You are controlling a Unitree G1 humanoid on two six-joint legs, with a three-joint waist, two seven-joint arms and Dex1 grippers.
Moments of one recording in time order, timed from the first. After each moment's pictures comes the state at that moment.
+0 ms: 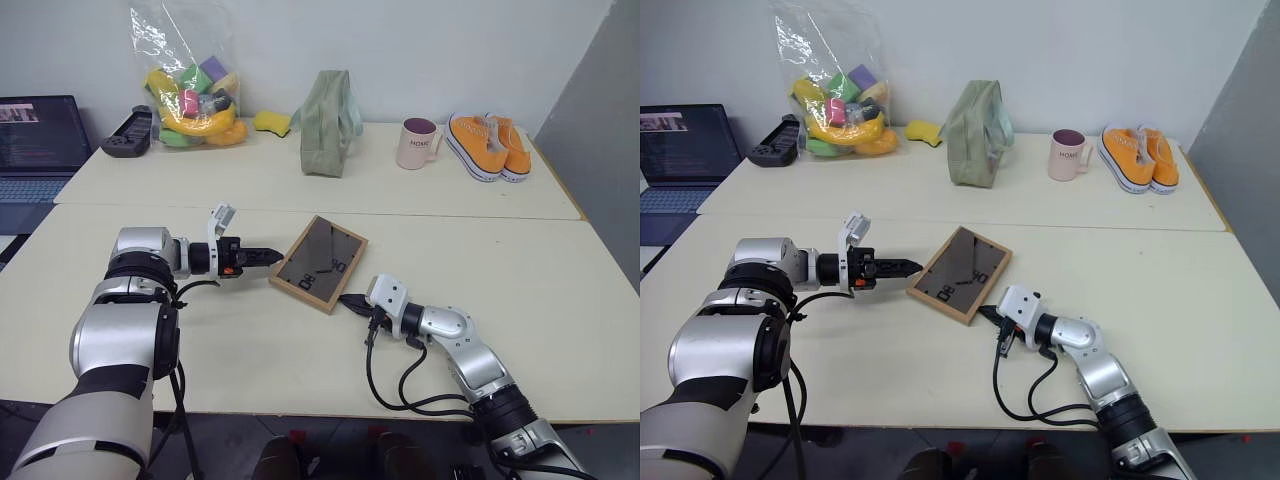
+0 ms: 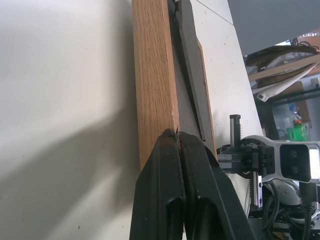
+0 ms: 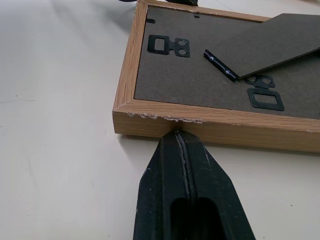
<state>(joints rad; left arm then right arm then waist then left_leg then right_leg) -1.13 0.59 0.05 1.22 -0.16 0.94 -1.39 -0.37 -0.23 0.29 0.16 -0.02 0.01 0.78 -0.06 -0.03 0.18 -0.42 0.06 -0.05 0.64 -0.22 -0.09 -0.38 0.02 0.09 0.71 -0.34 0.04</state>
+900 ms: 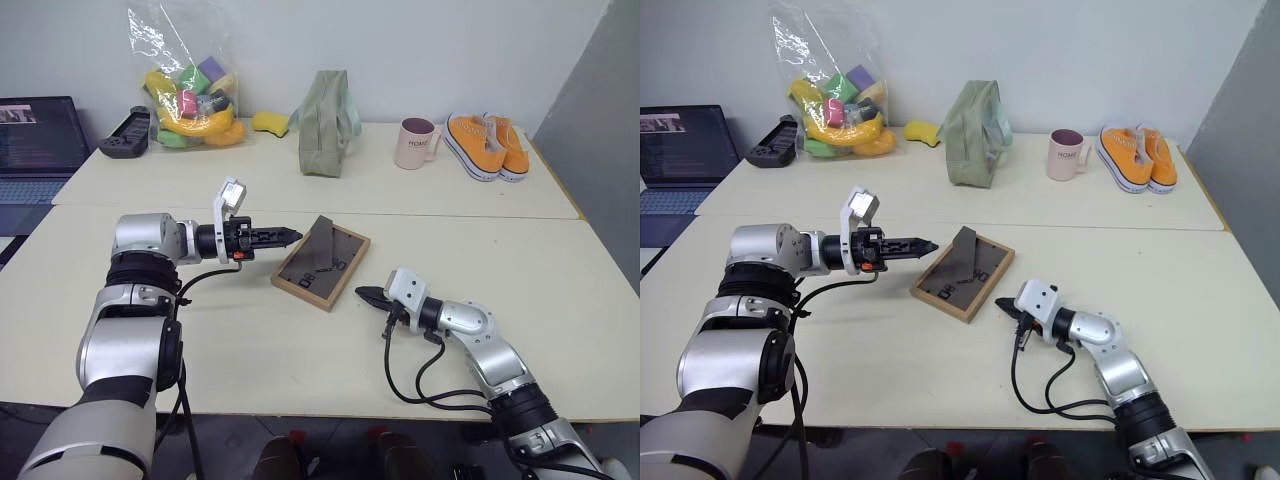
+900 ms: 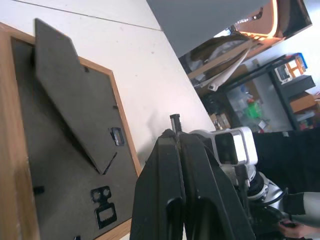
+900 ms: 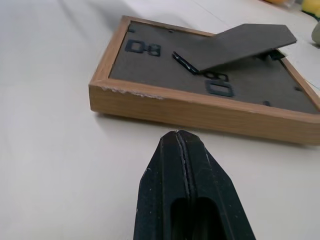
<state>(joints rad) -1.03 0.58 0.08 0.82 -0.33 1.10 -1.45 -0.36 -0.34 0.25 0.14 0.02 -0.02 0.80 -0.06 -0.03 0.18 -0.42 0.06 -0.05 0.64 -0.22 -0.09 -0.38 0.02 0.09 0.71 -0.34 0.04</state>
